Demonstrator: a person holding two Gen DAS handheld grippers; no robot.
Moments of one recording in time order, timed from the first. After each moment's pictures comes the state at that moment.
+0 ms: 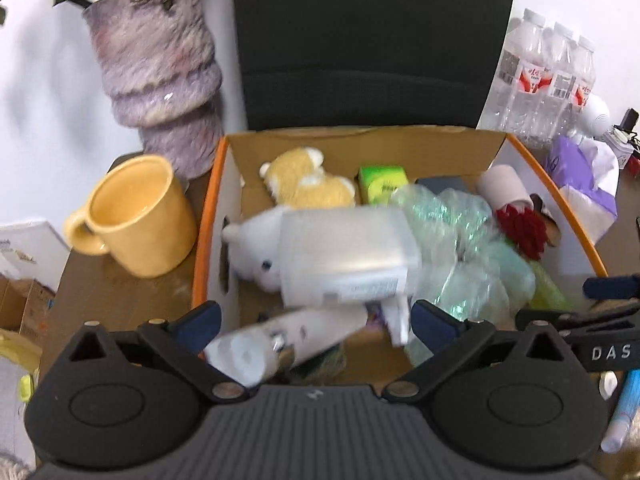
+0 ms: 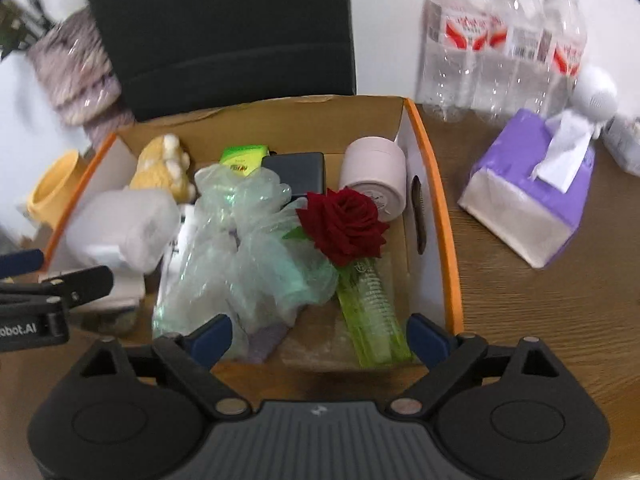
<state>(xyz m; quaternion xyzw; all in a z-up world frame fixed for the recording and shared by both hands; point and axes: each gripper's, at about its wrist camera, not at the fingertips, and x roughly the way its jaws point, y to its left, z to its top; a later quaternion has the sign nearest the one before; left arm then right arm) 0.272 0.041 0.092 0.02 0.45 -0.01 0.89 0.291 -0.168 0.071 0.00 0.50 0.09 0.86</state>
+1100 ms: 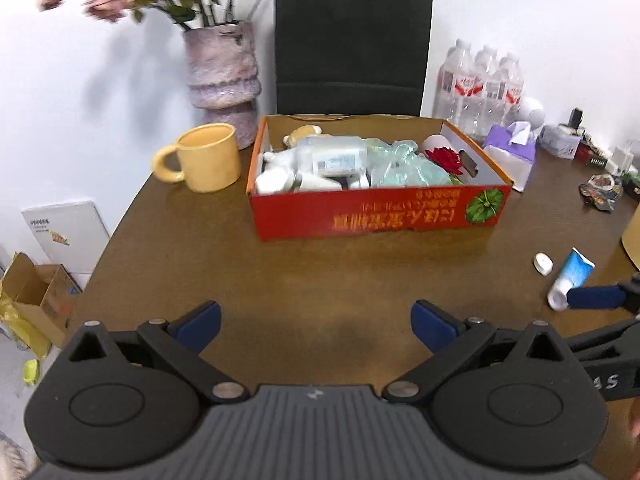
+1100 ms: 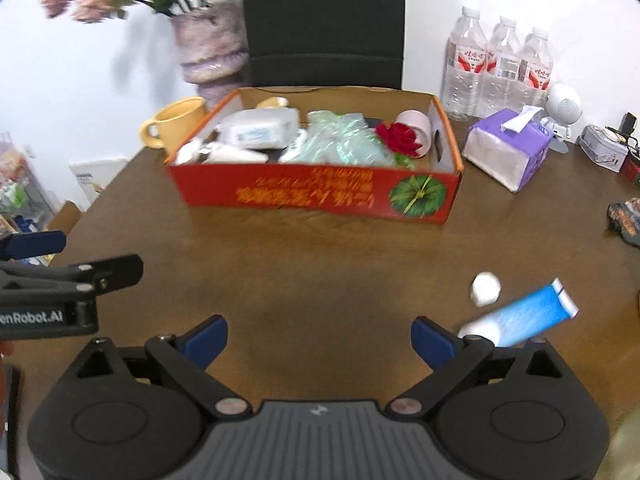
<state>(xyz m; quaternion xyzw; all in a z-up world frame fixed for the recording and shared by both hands) 0.022 0.034 0.093 0.01 0.35 0.01 0.94 0.060 -0.164 0.079 -0.02 0.42 0.14 0.89</state>
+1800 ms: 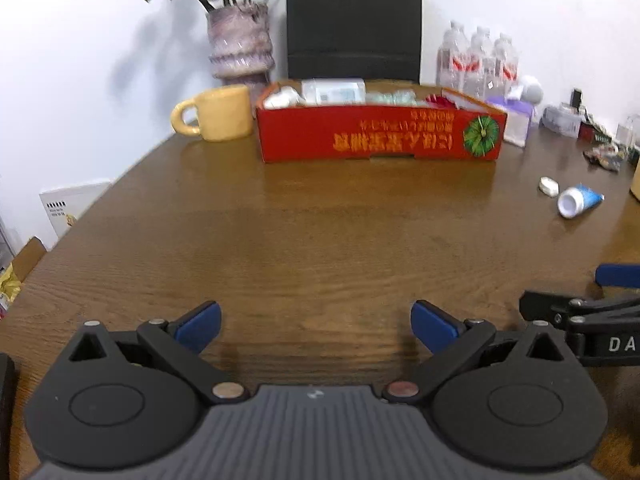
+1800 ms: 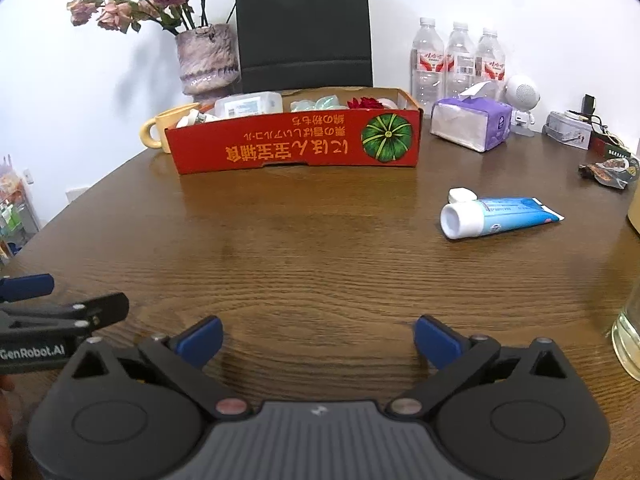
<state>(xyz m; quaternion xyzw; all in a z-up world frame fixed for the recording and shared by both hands) -0.043 0.016 0.002 0.02 0.33 0.03 0.94 -0.023 -0.186 -0.002 0.00 0.34 0.12 0.93</state>
